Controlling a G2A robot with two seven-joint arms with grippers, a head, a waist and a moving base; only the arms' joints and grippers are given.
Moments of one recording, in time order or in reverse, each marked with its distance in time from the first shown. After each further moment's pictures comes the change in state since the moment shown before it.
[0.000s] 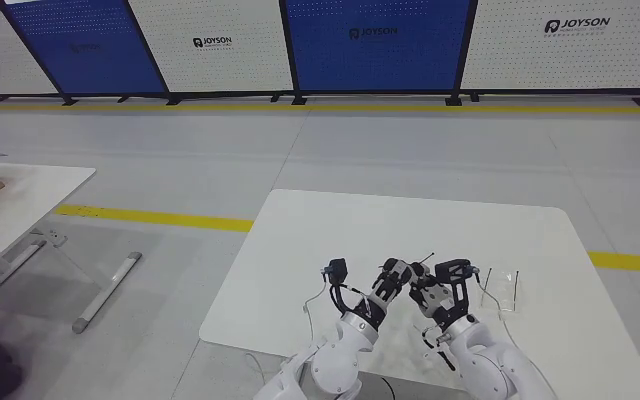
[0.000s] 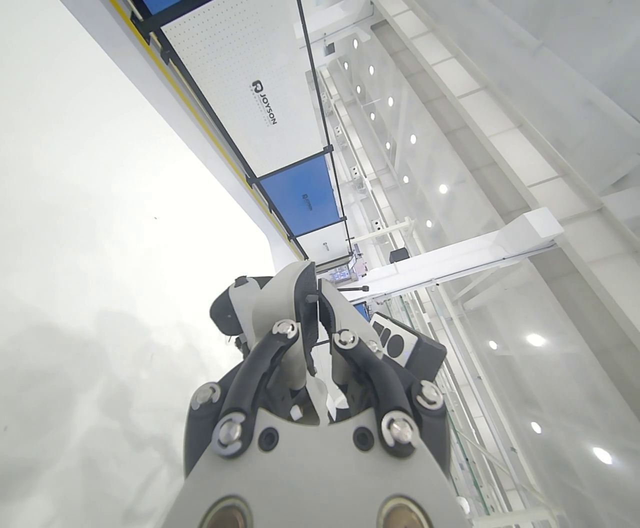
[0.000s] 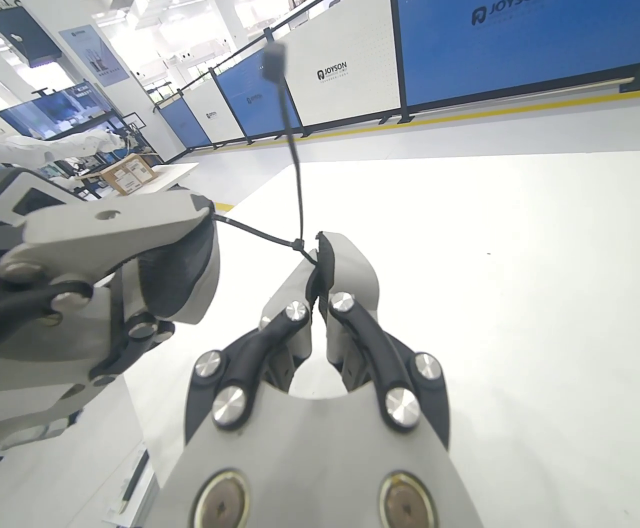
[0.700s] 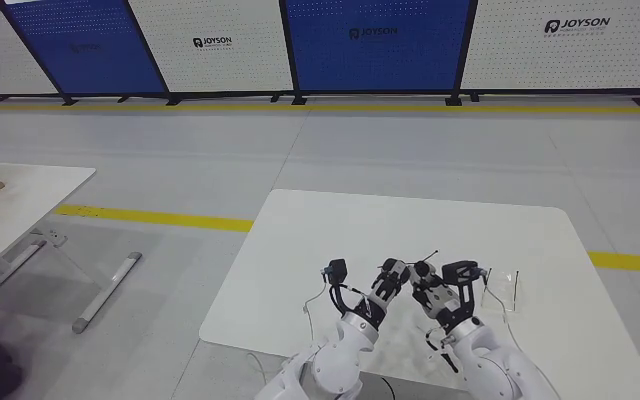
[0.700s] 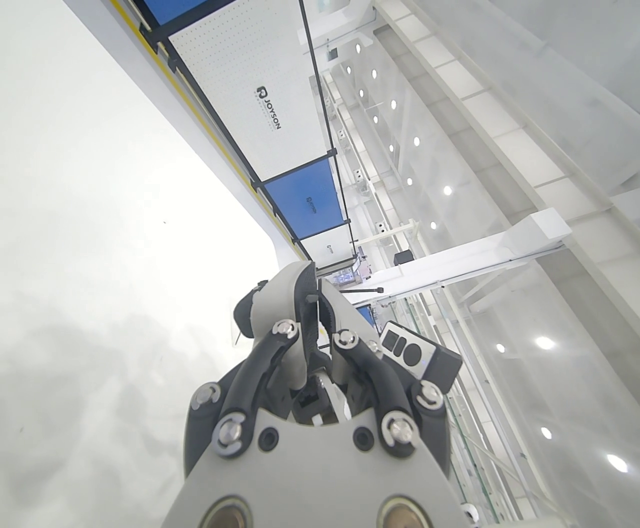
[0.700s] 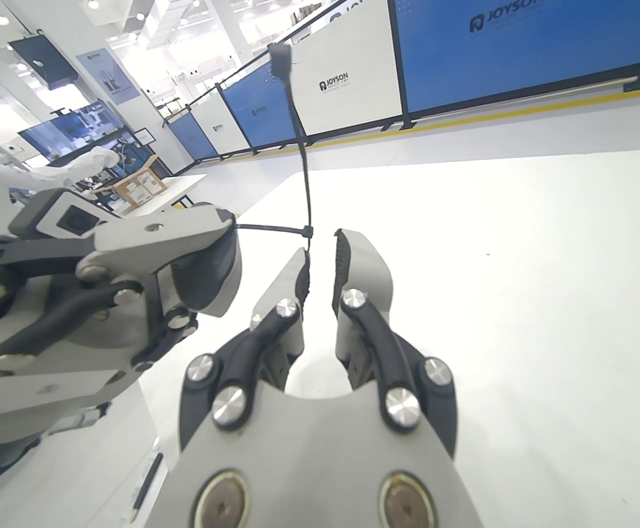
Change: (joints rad) left arm -0.010 -0.004 0.004 0.023 0.012 0.010 0.016; right arm -0.022 0.004 0.022 -0.028 0.029 -0.010 -0.018
